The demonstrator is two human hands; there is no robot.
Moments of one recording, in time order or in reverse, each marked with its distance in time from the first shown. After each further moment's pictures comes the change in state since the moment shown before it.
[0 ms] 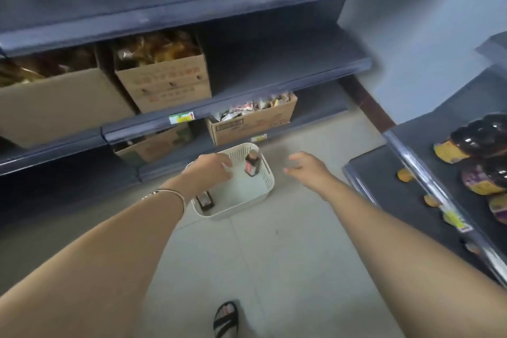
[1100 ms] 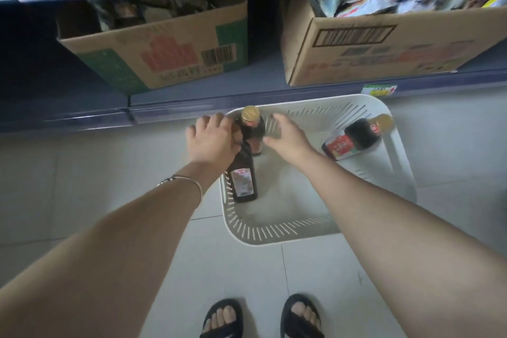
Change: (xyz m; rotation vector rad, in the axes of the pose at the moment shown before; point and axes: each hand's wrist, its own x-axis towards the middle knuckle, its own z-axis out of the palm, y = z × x) left_hand 0.339 -0.323 0.201 0.236 0.394 -0.266; right_hand 0.404 0.039 0.385 -0.158 -0.207 -0.234
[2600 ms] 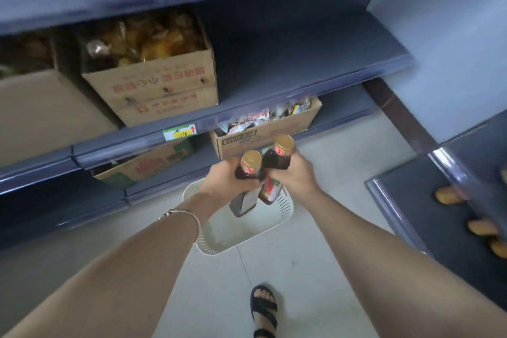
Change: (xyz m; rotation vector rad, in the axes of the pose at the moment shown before) left_hand -0.141 0.167 -0.314 -0.601 -0.320 0.261; right_hand -0.259 -0.094 -0.254 0.324 0.428 0.141
